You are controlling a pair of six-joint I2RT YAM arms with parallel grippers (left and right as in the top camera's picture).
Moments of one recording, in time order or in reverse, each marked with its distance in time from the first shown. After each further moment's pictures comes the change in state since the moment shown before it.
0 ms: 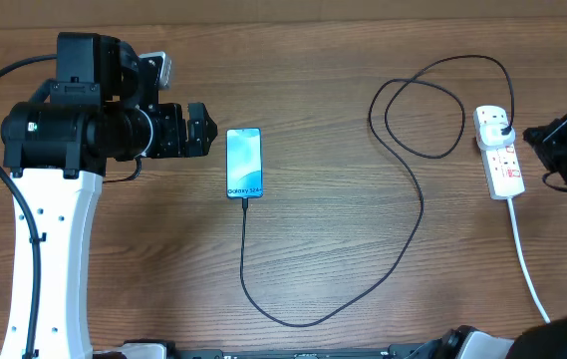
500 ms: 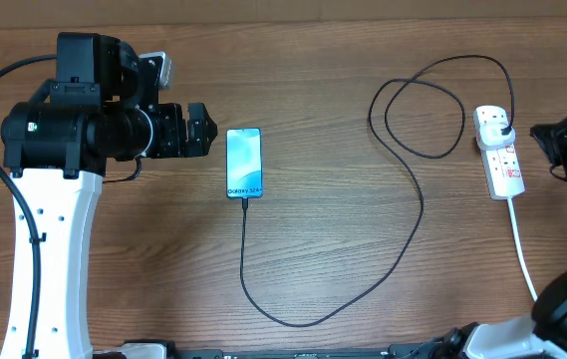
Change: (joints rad) left arm 0.000 0.000 0.000 0.000 0.000 0.000; right arm -0.117 0.259 -0.001 0.192 -0.126 0.068
